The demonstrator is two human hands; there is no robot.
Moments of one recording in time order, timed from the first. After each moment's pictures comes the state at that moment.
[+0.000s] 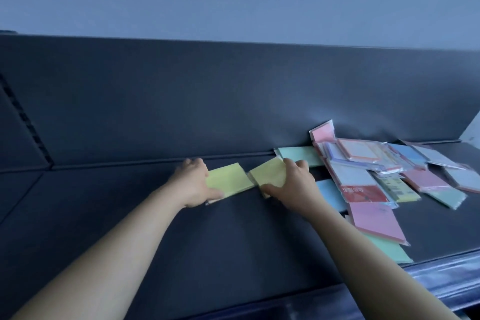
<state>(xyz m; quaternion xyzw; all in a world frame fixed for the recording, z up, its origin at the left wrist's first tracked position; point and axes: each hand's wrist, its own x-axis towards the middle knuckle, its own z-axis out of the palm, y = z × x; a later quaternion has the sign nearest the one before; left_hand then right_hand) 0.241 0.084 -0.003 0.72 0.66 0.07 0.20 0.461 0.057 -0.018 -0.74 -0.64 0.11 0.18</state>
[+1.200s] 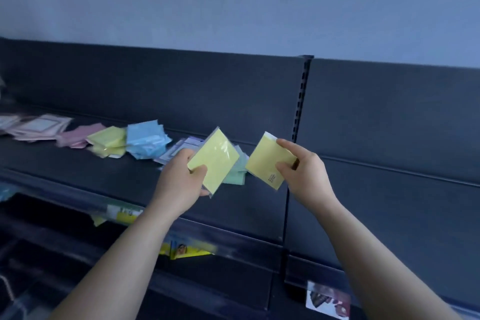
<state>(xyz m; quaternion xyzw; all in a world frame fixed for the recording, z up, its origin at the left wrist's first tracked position) -0.189 -0.130 0.038 0.44 0.74 0.47 0.20 0.021 -0.037 0.034 -0.47 -0.72 0.32 0.39</state>
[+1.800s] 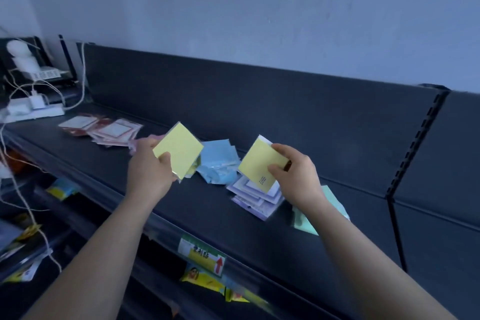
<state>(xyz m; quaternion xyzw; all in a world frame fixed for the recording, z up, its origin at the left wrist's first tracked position) -0.405 -0.134 0.043 0.30 0.80 0.52 0.01 -0.186 0.005 0.042 -0.39 -0.77 0.35 0.36</state>
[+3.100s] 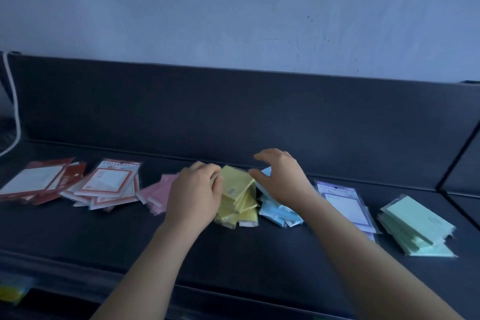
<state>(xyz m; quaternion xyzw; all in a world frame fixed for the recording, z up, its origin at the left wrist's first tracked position) -0.568 -0.065 0.024 0.61 0.70 0.37 -0.05 -0.402 0.005 0.048 -0.49 -0.83 0.11 0.26</state>
